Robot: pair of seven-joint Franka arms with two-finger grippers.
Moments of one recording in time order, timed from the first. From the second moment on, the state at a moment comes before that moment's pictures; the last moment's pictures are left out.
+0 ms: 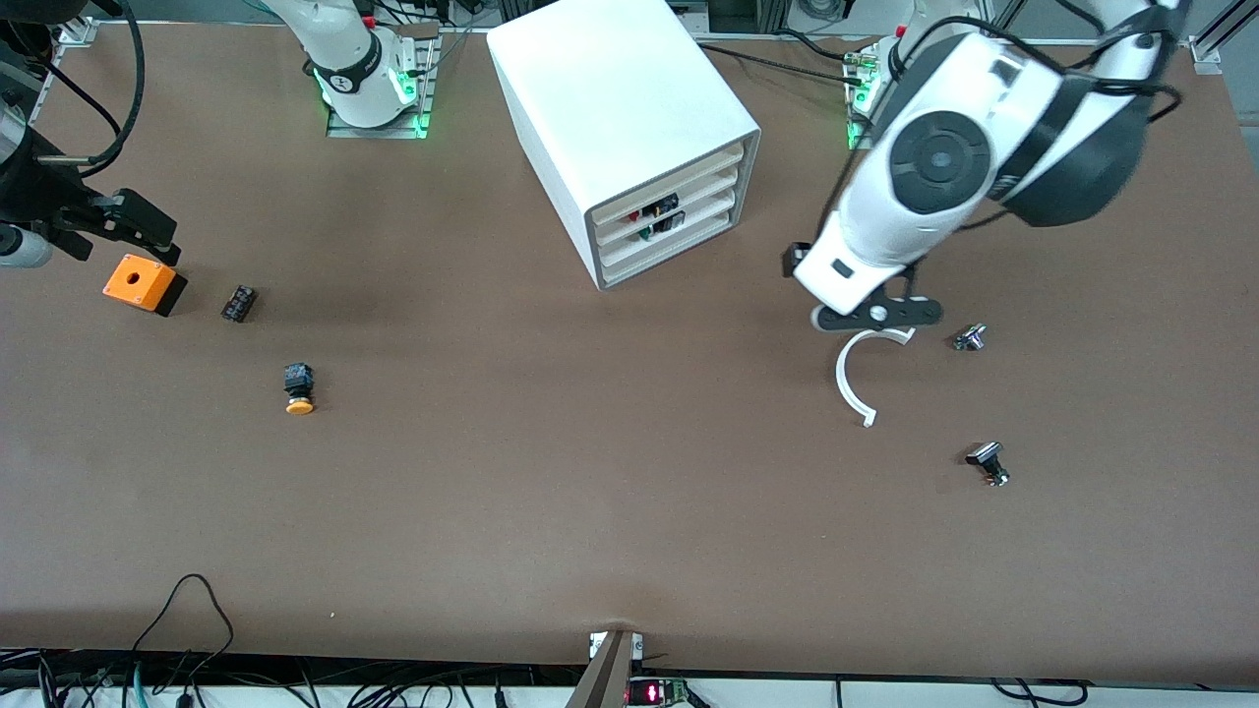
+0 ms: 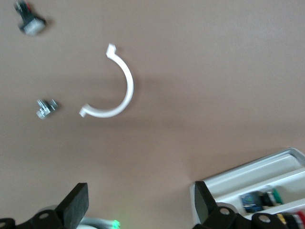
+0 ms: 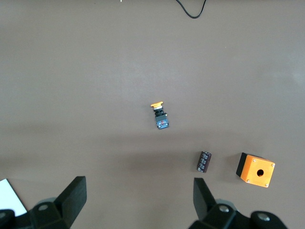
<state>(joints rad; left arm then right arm) 0.16 0.38 -0.71 -1.44 0.21 1.50 -0.54 -0.07 -0.02 0.10 -1.64 -0.04 1.70 0.08</state>
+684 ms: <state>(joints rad) 0.40 0.37 -0.70 -1.28 0.22 1.50 -0.06 -0.07 -0.02 0.11 -1.63 -0.04 1.70 0.08</state>
